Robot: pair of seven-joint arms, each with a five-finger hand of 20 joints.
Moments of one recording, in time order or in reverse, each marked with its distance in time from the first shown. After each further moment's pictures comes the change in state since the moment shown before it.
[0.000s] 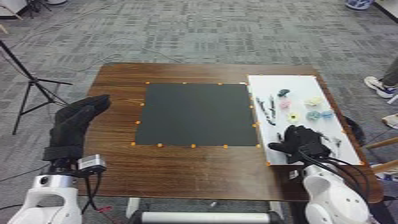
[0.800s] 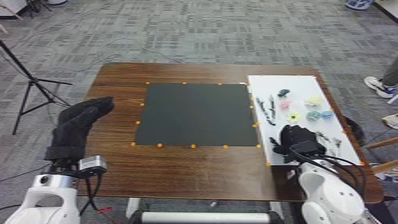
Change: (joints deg) left arm 0.4 0.0 -0.9 -0.4 0.0 -2.2 -2.5; right arm 1.4 0.6 -2.5 -3.1 0.3 -7.8 4.5
